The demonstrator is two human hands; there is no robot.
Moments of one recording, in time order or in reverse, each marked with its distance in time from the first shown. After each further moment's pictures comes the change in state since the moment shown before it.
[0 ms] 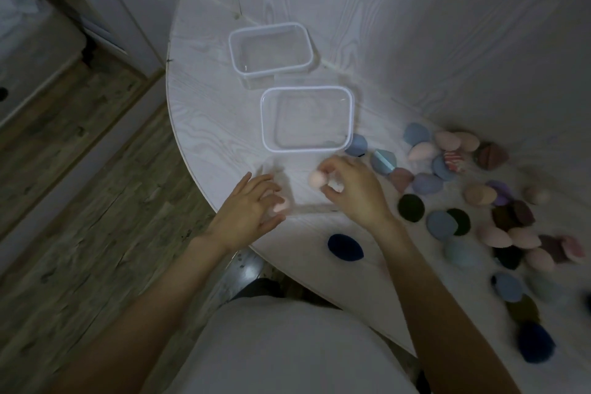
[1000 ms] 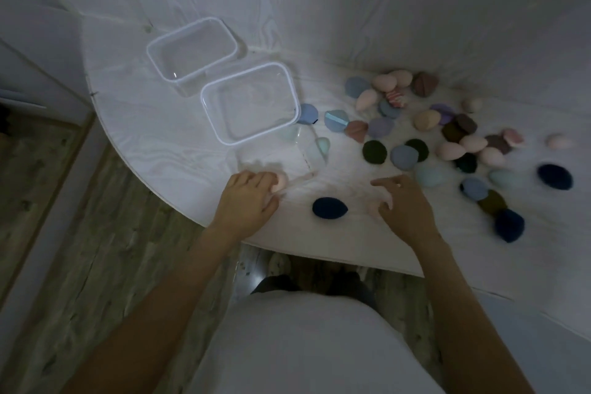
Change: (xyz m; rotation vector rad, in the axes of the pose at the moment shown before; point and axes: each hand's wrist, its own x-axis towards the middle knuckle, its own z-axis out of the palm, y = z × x) left_hand 0.025 0.020 0.005 0.052 -0.079 0.167; right_hand -0.149 0.052 -0.004 -0.251 0.127 0.607
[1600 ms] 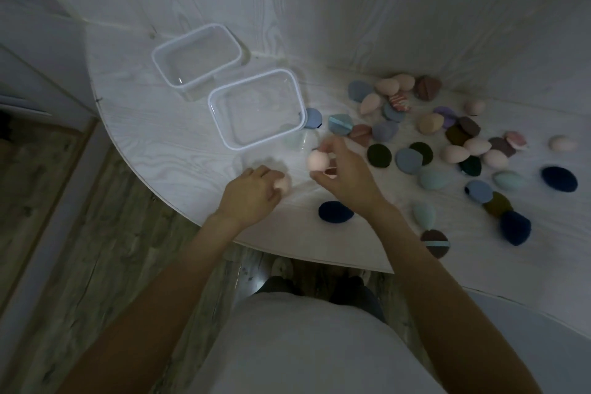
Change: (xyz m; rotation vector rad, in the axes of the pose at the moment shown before) left_hand 0.019 -0.008 -0.014 -0.117 -0.227 -0.133; right_hand 0.036 -0.115 -0.011 0.534 -0.020 -0.241
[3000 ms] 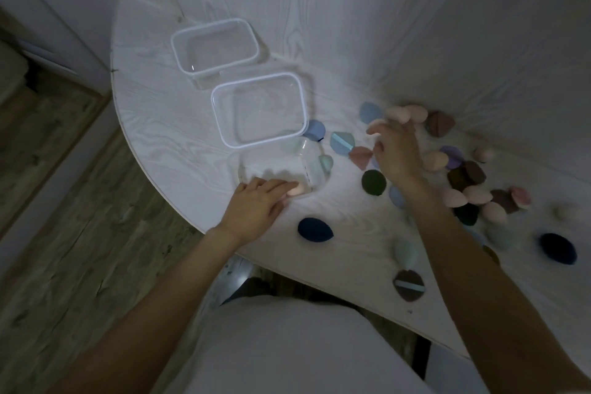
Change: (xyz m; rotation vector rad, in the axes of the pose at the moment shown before) left_hand -0.001 0.039 0.029 0.003 0.108 -0.005; right_hand 0.095 0.088 -0.082 -0.562 0.105 -0.011
